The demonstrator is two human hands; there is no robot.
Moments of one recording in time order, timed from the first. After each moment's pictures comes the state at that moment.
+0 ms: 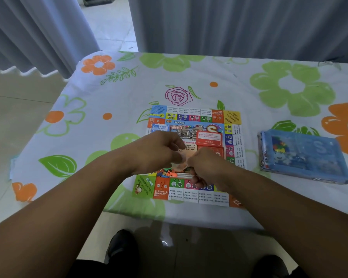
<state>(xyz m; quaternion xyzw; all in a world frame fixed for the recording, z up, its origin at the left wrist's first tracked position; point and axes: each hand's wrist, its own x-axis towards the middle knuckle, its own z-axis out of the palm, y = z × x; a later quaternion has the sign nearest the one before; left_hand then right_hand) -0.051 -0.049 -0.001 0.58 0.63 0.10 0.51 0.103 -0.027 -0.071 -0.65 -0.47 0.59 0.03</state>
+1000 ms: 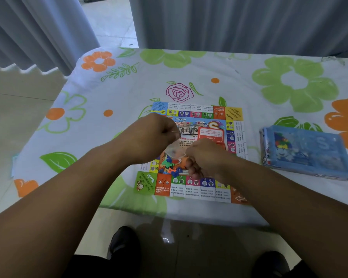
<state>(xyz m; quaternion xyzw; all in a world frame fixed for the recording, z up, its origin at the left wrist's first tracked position) -0.061 -0.043 0.008 0.66 0.64 0.13 0.36 0.102 -0.026 -0.054 -0.60 -0.45 0.65 0.08</state>
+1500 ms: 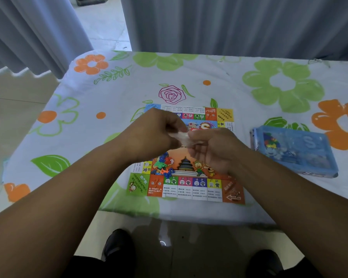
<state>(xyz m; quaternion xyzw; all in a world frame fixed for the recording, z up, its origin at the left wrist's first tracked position) -0.040 -0.042 0.020 0.66 0.62 0.18 0.39 0.129 -0.017 -0.034 -0.55 -0.26 0.73 0.30</state>
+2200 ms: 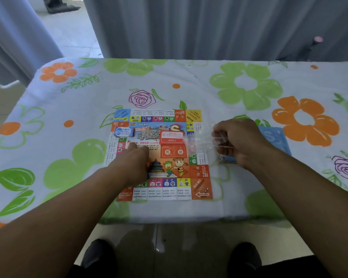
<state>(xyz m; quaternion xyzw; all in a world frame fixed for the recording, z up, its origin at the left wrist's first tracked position) -0.008 -0.046 -0.057 0.69 0.67 -0.12 0.25 0.231 -0.012 -0.013 -0.68 -0.31 0.55 0.37</state>
